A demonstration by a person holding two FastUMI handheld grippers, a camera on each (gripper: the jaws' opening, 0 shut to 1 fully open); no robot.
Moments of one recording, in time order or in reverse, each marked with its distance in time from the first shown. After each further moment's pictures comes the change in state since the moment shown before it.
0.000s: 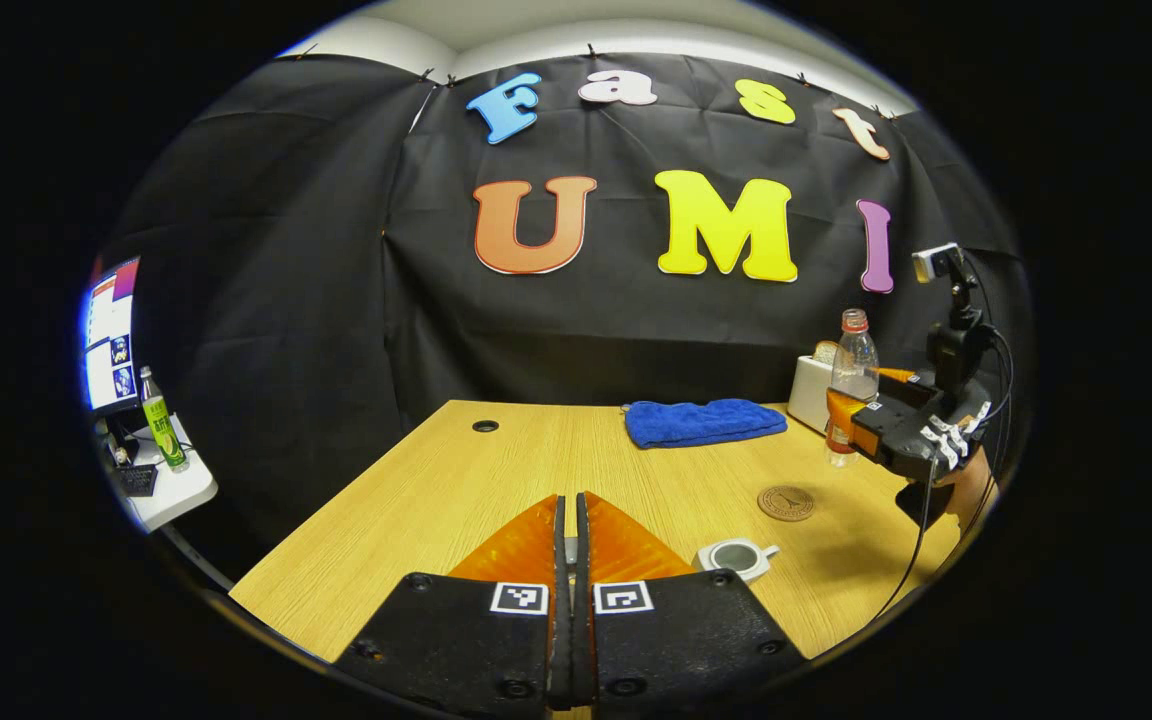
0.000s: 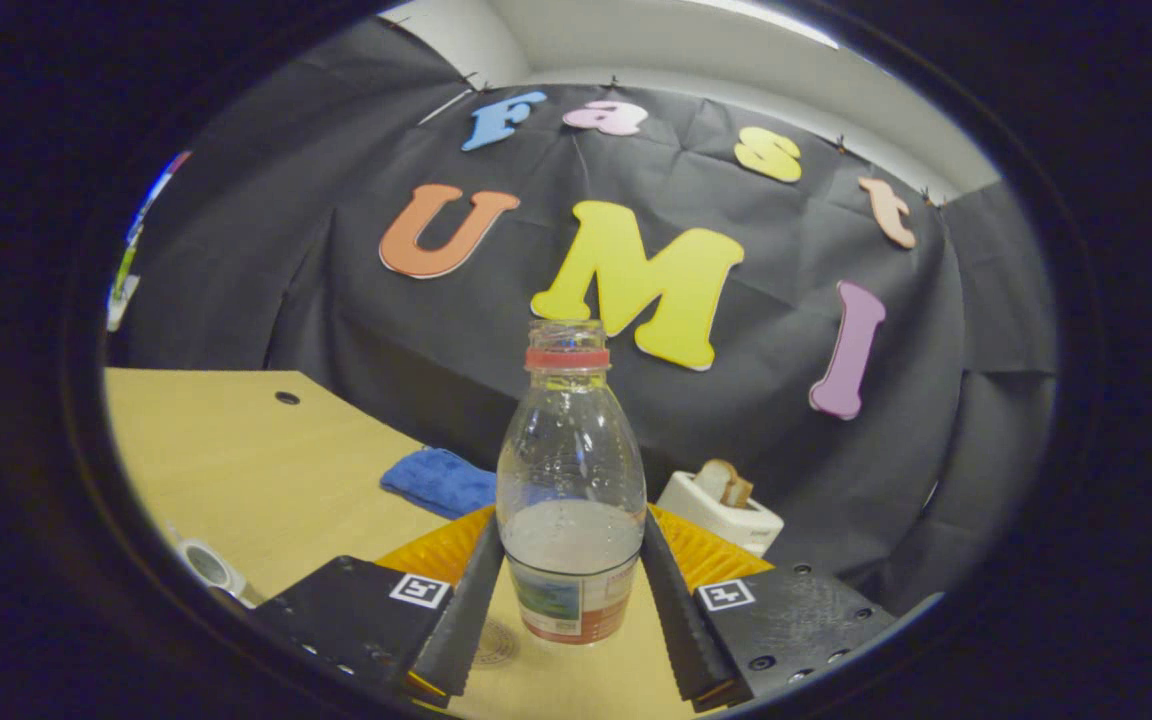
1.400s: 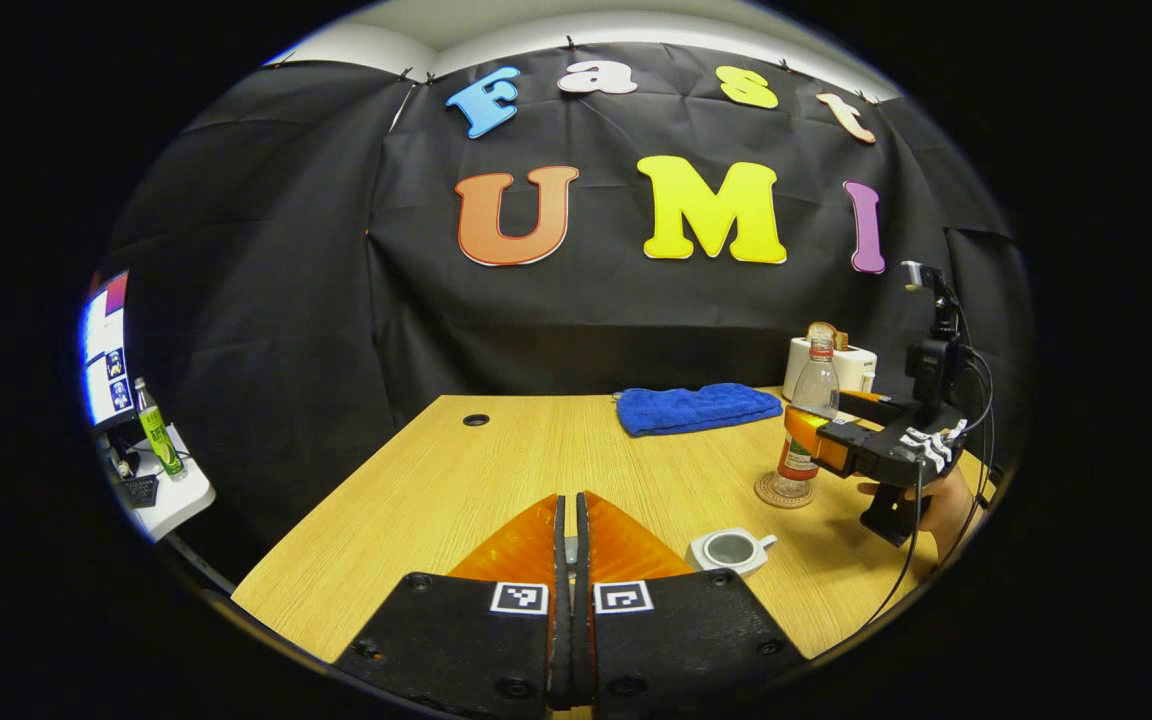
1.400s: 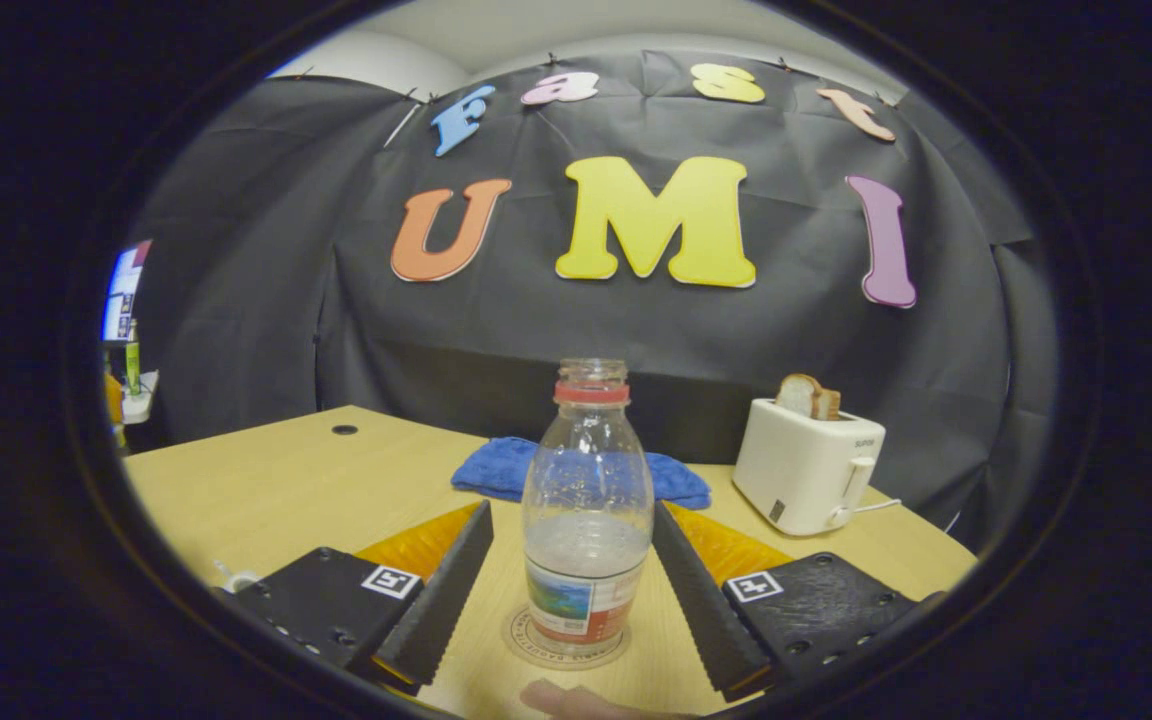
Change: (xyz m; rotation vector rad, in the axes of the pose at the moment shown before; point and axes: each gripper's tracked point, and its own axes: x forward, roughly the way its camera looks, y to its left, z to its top) left arm 0.005 -0.009 -0.007 0.039 0.024 -0.022; right arm 0.005 0.032 -0.030 0.151 0.006 0.152
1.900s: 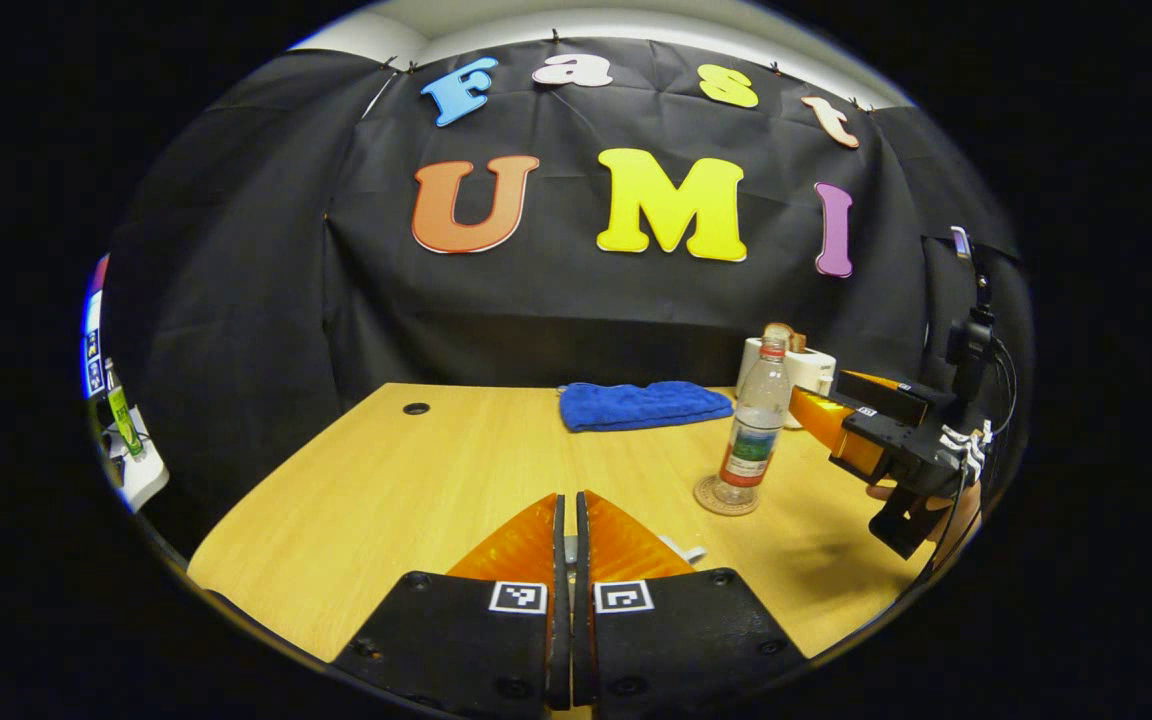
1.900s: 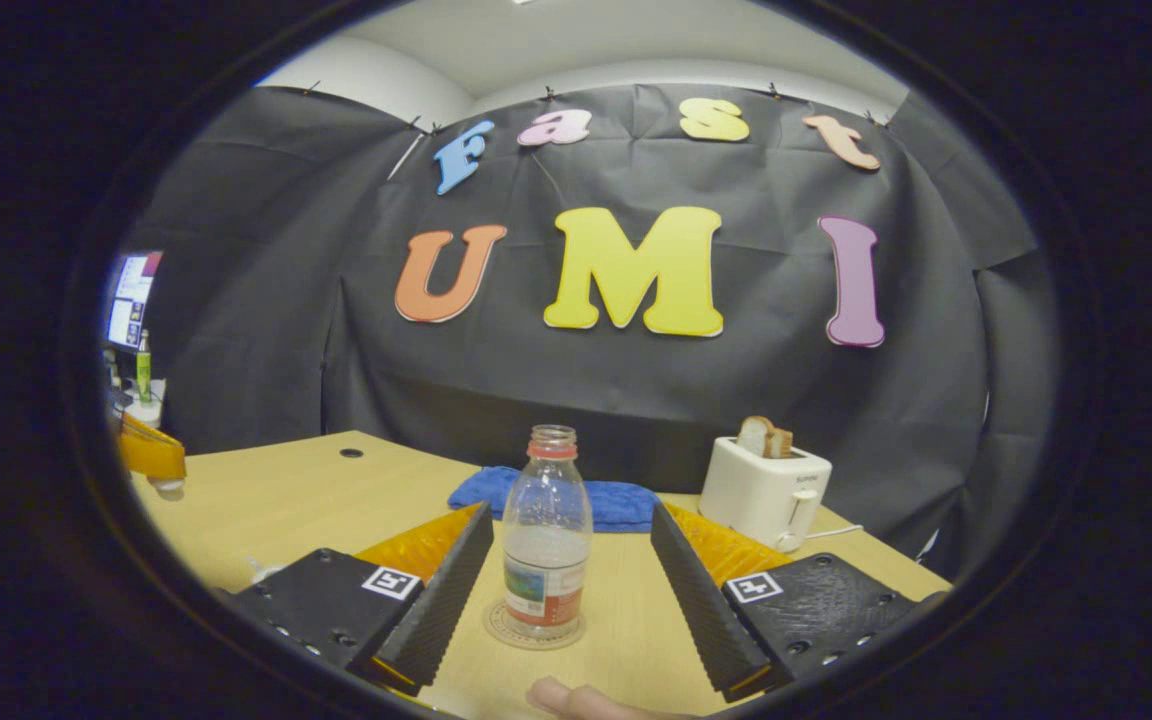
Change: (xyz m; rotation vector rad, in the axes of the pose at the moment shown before) left arm 0.014 -0.084 -0.003 -0.054 0.010 -0.148; right arm -0.073 -0.037 0.026 -0.036 -0.096 -0.004
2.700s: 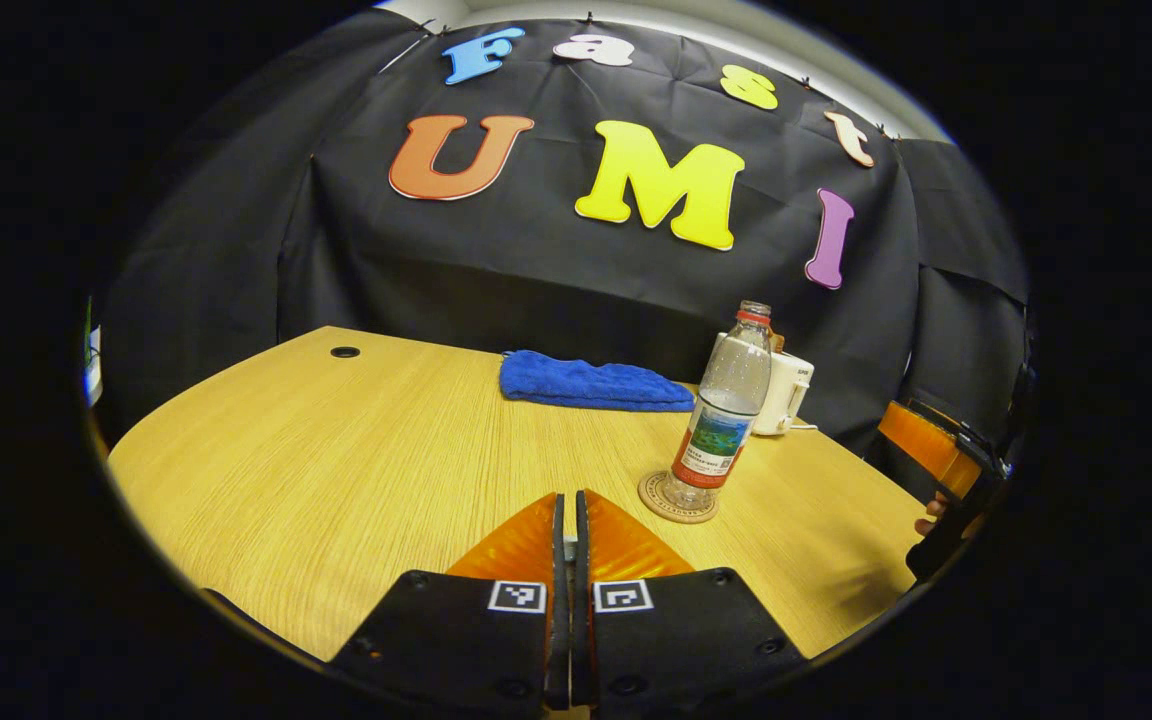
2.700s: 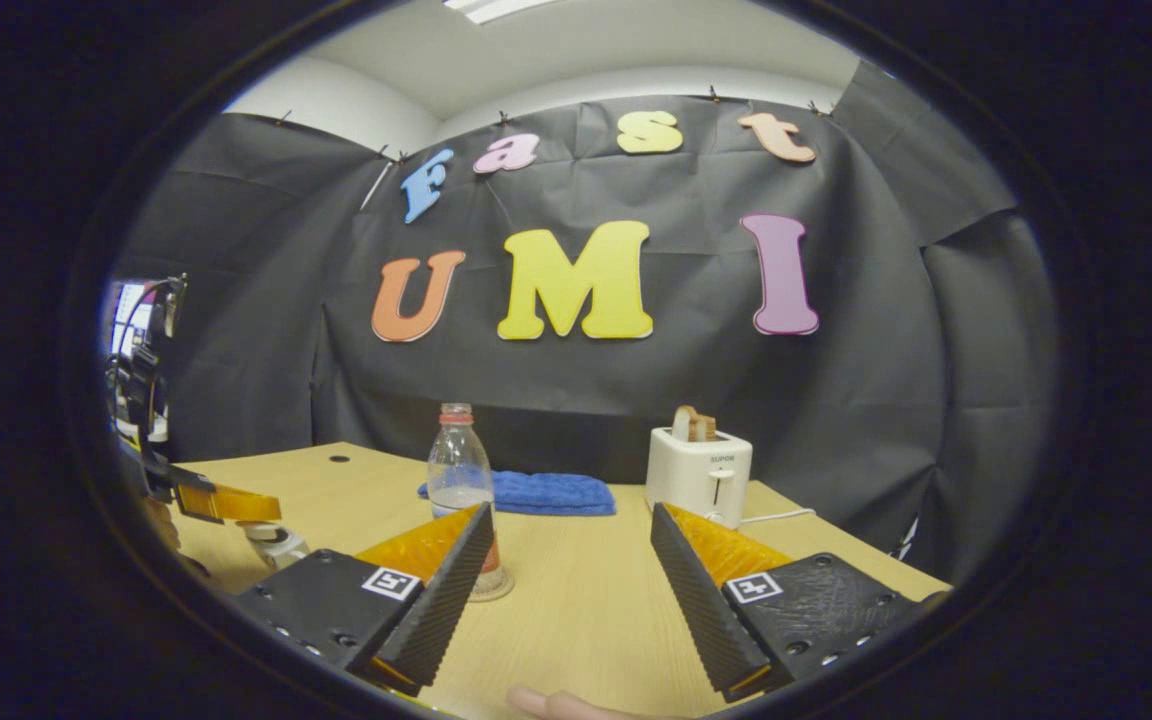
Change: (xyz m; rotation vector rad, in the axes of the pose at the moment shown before) left arm 0.068 -0.046 -0.053 -0.139 0.031 -0.076; right arm -0.059 -0.076 -0.029 0.097 -0.039 -0.018
